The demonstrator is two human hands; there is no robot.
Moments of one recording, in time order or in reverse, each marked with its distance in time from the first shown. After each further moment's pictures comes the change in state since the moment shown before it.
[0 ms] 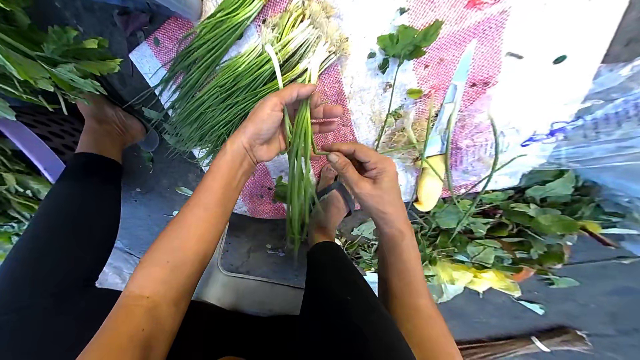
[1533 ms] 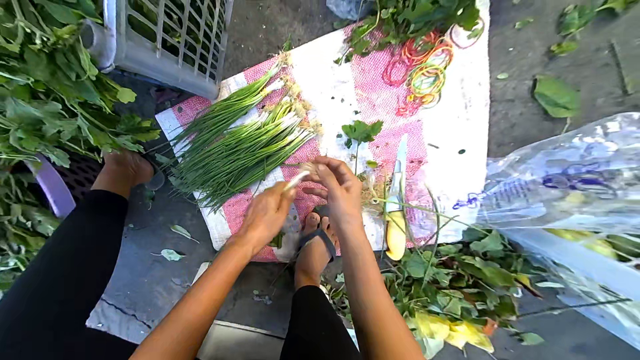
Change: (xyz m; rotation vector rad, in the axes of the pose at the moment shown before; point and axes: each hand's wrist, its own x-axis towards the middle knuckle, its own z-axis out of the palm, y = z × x) left_hand -0.038 -0.051 0.021 1.033 0.455 0.207; right_hand 0.063 -0.021 0.014 0.393 0.213 0.197
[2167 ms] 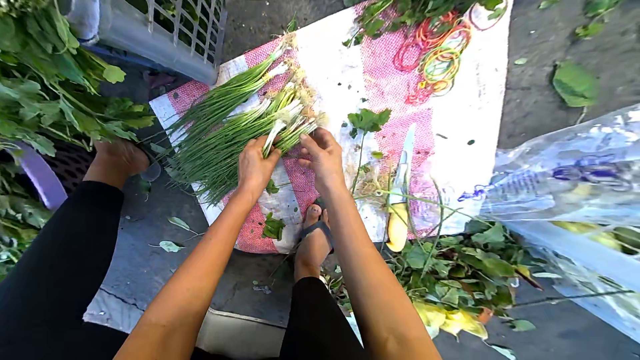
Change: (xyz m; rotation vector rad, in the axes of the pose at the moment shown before) left_hand 0.073 -0.030 -0.009 -0.105 0.316 -0.040; right_hand 0.058 0.017 0.028 0.031 0.069 0.136
